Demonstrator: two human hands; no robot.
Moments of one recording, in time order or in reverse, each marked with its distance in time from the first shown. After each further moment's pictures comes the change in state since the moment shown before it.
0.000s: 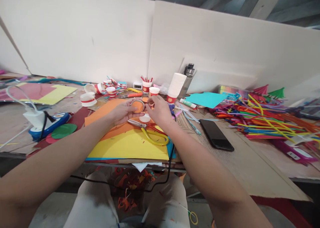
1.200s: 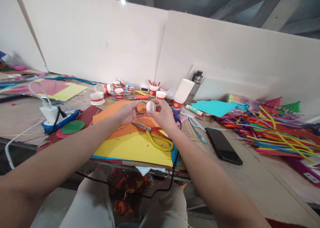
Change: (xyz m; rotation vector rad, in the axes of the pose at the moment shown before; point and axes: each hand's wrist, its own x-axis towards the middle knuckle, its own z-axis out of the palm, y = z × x) left_hand 0.009 -0.001 -0.005 -0.149 0.180 0.008; right_hand 0.003 0.011 0.019 0.480 0.020 0.078
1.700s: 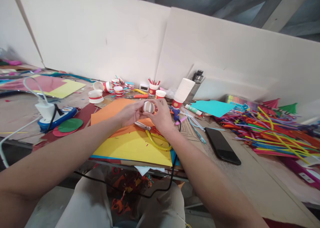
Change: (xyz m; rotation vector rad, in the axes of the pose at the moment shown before) left_hand 0.001 -0.013 0.001 0.036 -0.253 0.033; right_hand -0.006 -0.012 0.006 -0.210 0.026 -0.166
